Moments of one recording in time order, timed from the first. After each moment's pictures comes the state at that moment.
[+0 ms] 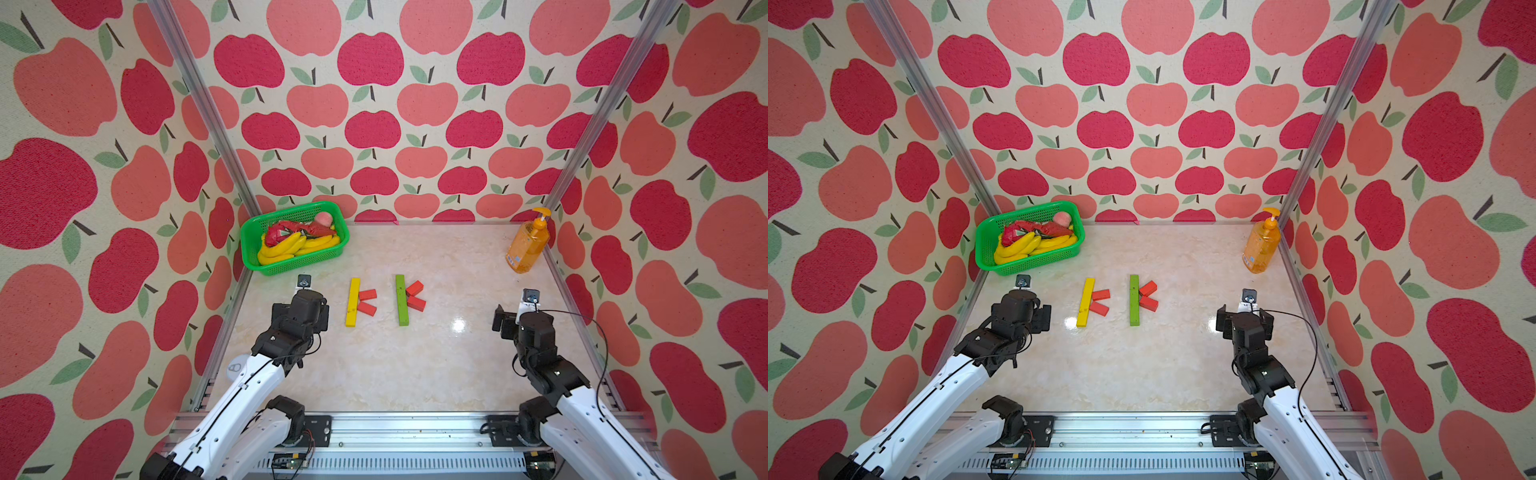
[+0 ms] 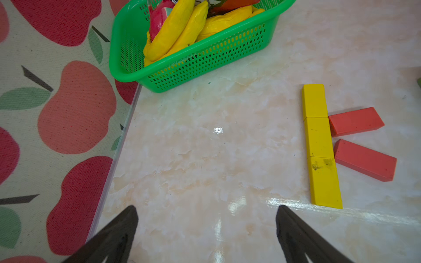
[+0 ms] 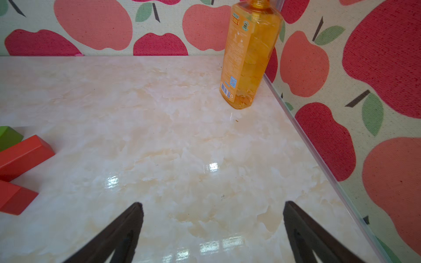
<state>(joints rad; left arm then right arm) -0.38 0.86 0.63 -0.54 -0.56 -0.14 0.36 0.60 0.32 -0.19 0.49 0.15</state>
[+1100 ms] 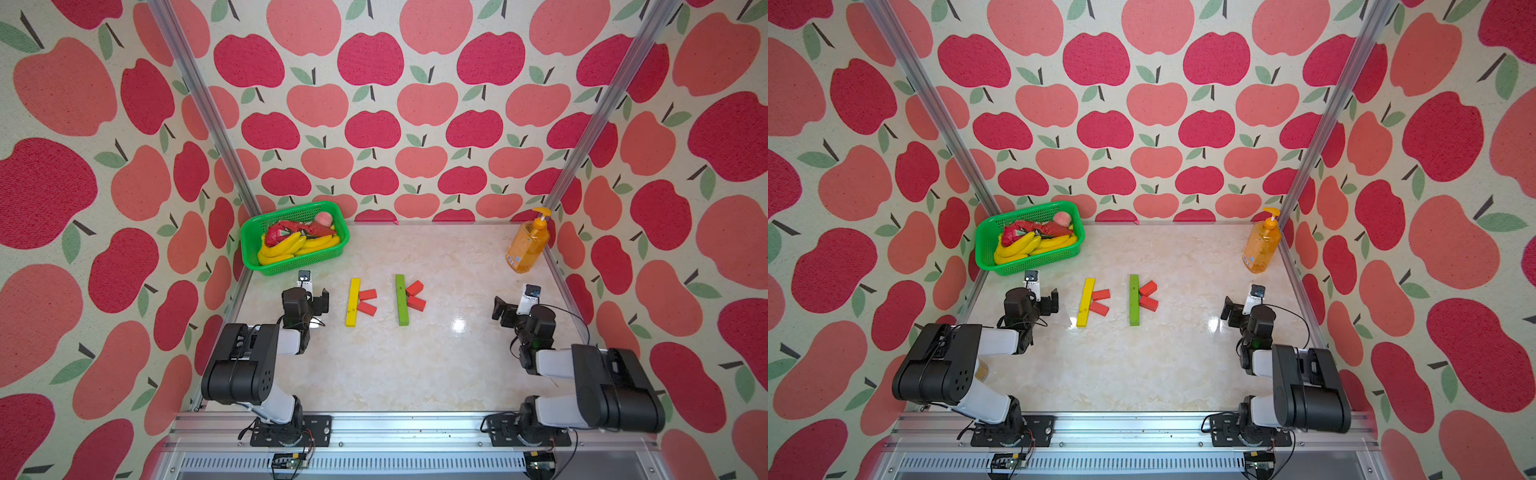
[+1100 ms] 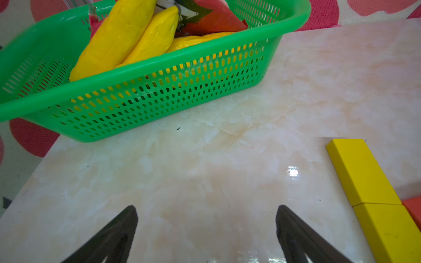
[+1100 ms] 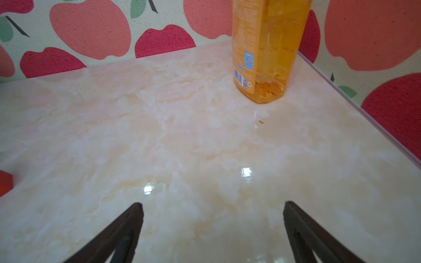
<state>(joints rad) -0.04 1.57 0.40 0.72 -0.07 0.08 -0.01 1.52 0.24 0.91 -0.07 0.09</state>
